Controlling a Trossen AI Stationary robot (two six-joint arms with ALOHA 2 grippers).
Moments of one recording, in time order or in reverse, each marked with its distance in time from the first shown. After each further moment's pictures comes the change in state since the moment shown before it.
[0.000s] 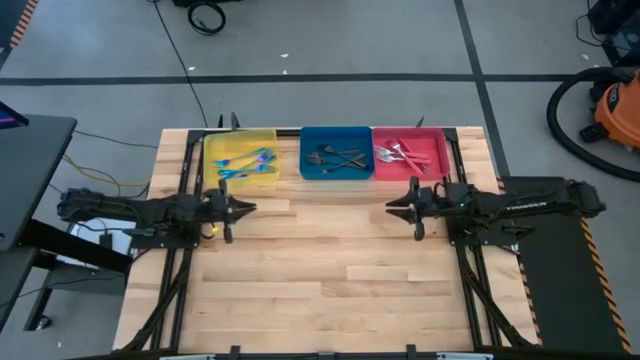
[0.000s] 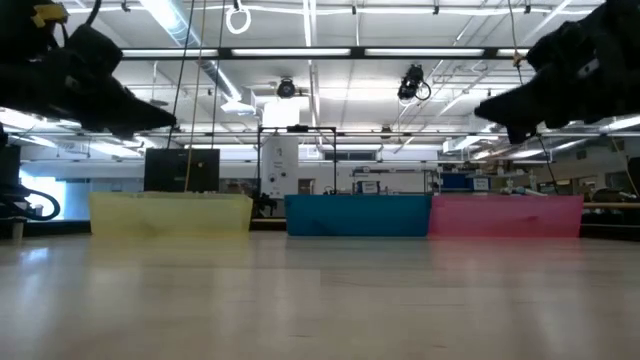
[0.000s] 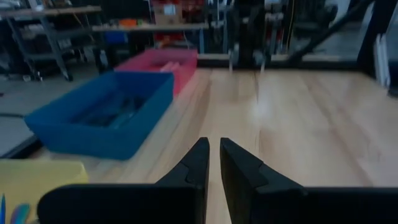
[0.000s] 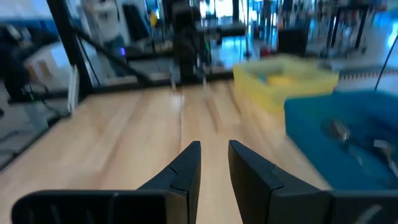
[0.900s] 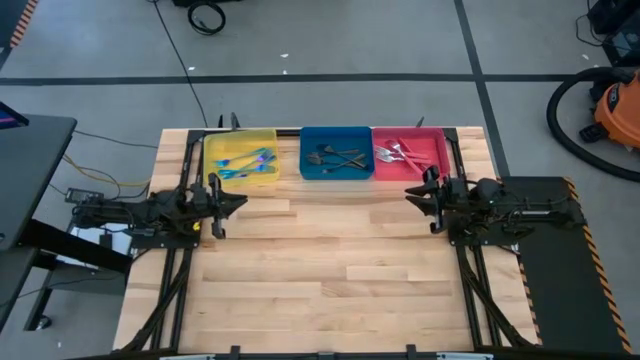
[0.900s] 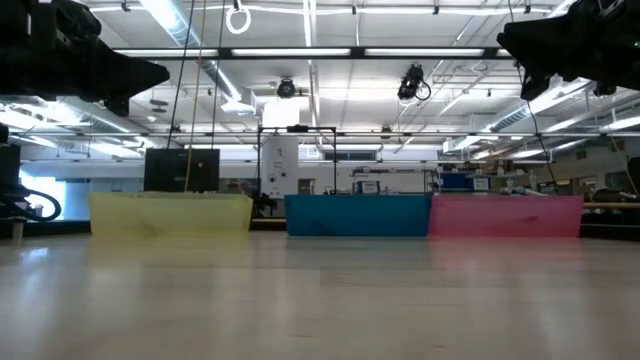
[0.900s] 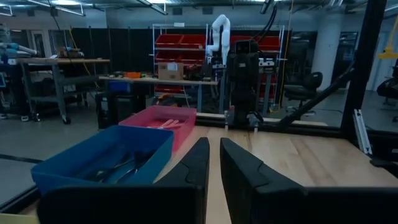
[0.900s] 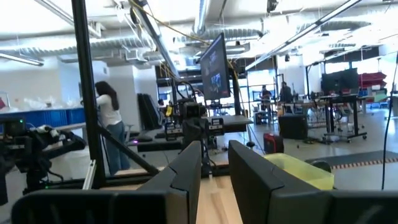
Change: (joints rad) left arm 0.000 -0.255 -0.001 0.011 -0.001 0.000; right arm 0.000 -0.395 0.000 0.000 0.000 0.000
